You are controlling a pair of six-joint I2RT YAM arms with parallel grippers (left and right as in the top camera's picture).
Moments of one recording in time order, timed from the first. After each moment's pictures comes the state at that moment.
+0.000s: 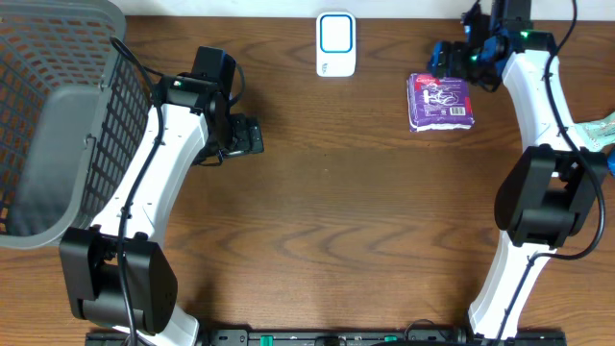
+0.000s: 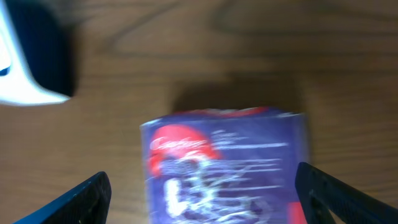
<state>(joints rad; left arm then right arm) -0.19 1.74 1.49 -1.15 0.02 -0.38 -0.08 2.21 1.98 -0.83 -0.23 0.06</state>
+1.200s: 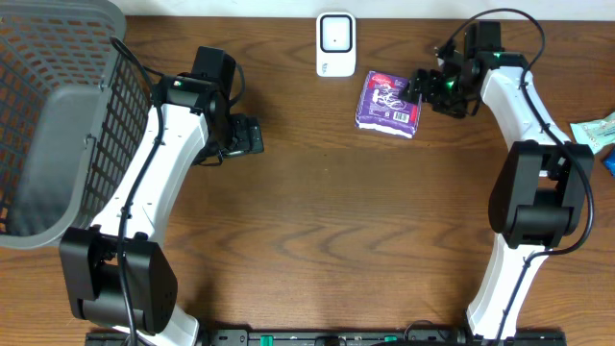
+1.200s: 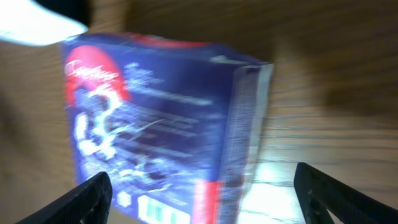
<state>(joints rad) -0.19 1.74 1.49 -1.15 0.02 -0.38 -0.03 2.20 1.78 -0.82 -0.41 0.21</state>
